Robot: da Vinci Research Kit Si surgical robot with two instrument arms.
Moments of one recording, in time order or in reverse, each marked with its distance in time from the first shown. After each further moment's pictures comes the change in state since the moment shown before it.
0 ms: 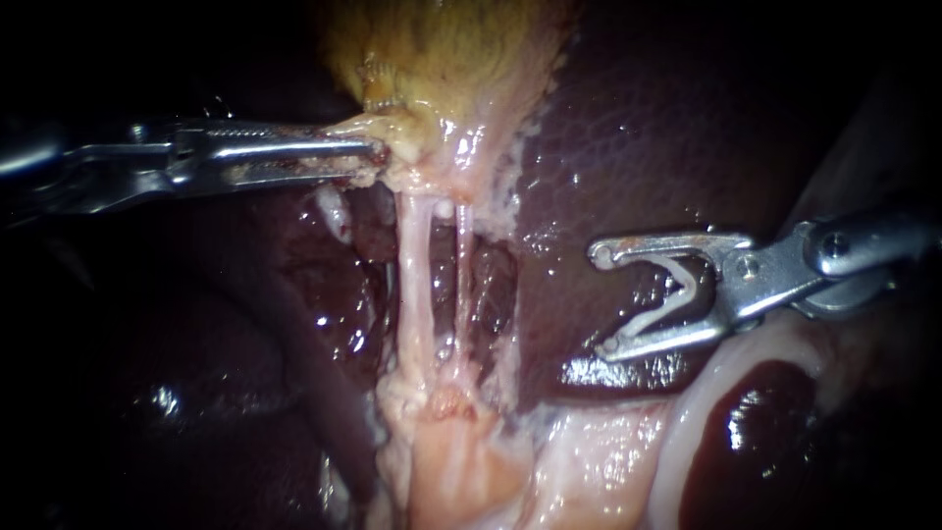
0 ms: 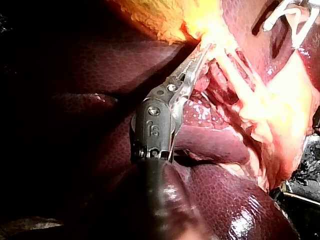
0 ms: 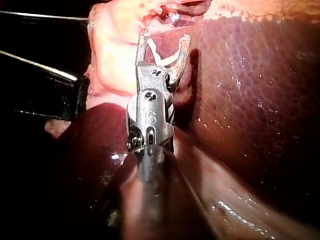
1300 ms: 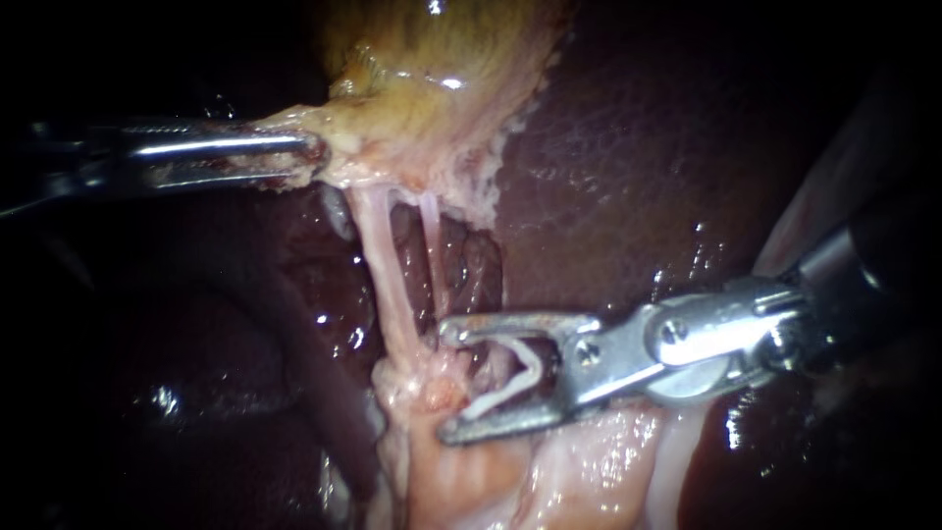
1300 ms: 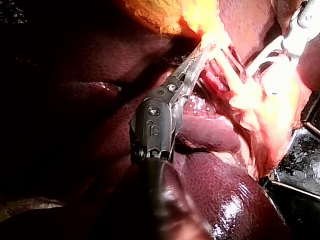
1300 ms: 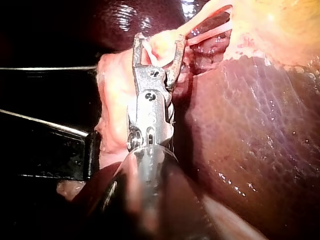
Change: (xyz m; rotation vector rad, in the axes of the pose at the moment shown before) right arm 0.002 -0.003 0.014 0.052 0.012 0.069; left arm 0.004 0.003 -0.006 -0.018 0.023 -0.018
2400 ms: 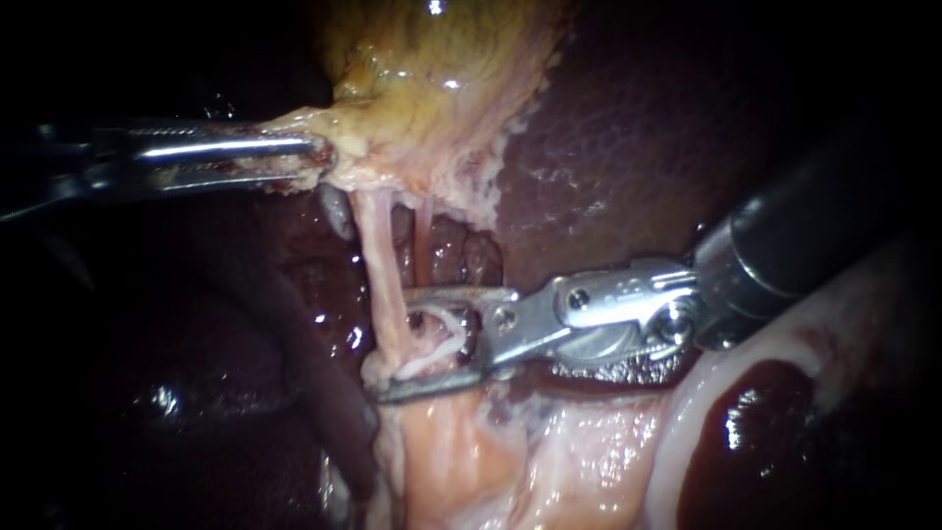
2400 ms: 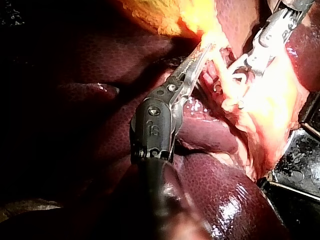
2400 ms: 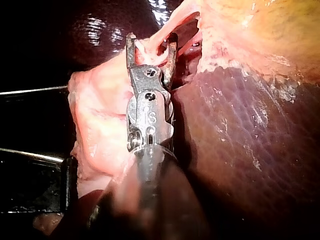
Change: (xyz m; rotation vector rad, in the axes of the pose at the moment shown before) right arm -0.002 0.004 0.007 0.011 0.039 0.026; left arm 0.000 0.000 0.000 0.002 0.000 0.000
